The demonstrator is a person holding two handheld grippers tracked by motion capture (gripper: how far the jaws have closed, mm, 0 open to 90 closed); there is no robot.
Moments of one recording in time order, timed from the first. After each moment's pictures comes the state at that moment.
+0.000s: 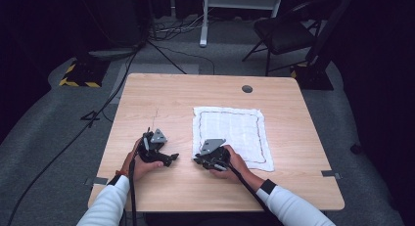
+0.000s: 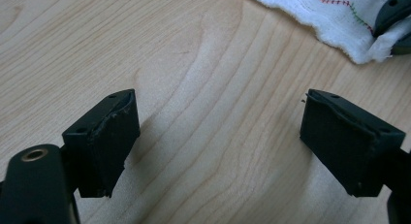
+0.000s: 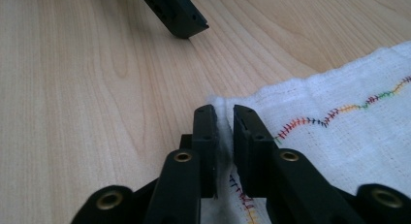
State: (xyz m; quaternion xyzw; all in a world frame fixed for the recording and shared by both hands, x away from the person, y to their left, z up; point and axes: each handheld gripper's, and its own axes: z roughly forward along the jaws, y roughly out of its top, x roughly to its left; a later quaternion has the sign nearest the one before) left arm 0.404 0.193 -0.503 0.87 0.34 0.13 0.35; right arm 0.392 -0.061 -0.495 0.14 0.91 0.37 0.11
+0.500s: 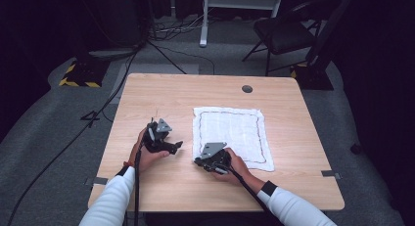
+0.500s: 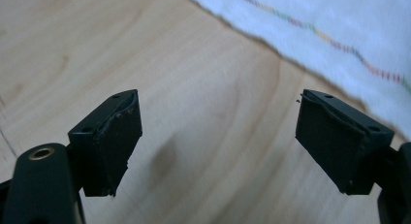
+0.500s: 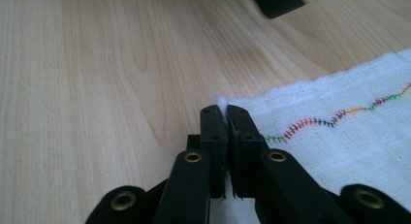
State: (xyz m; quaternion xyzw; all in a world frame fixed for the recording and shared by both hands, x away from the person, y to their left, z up) left arm 0.435 0.179 -0.486 0.84 0.37 0.16 0.36; right arm 0.382 -0.063 -0.495 0.12 0.91 0.38 0.11
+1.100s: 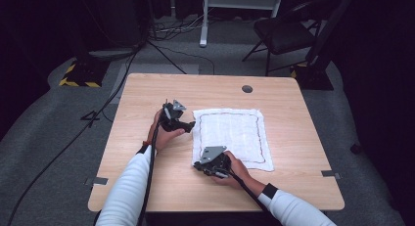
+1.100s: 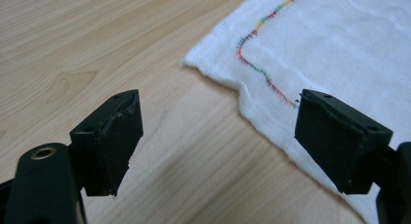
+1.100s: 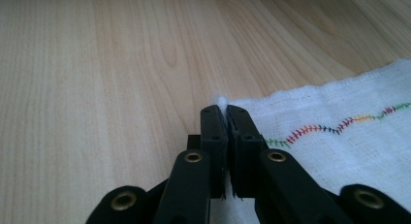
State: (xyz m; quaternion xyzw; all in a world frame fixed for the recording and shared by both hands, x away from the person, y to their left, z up) left arm 0.504 0.136 -0.481 0.83 0.39 0.17 0.37; right arm 0.370 -0.063 -0.495 0.10 0.92 0.38 0.10
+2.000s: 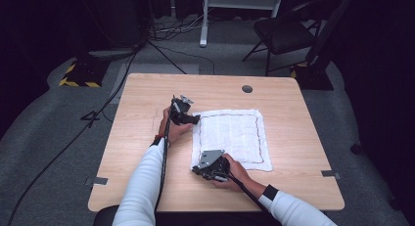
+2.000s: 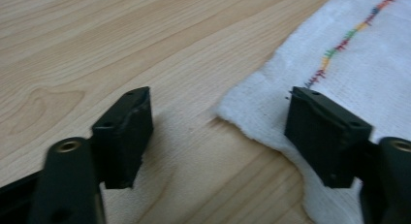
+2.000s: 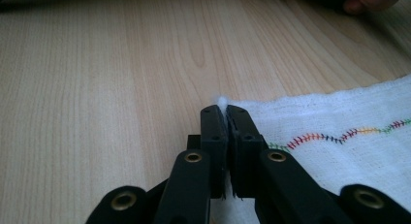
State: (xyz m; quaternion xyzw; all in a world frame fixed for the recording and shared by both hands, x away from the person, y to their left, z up) left arm 0.542 0.113 -0.501 0.82 0.43 0.16 0.35; right arm 0.360 -0.059 -0.492 0.08 0.92 0.37 0.09
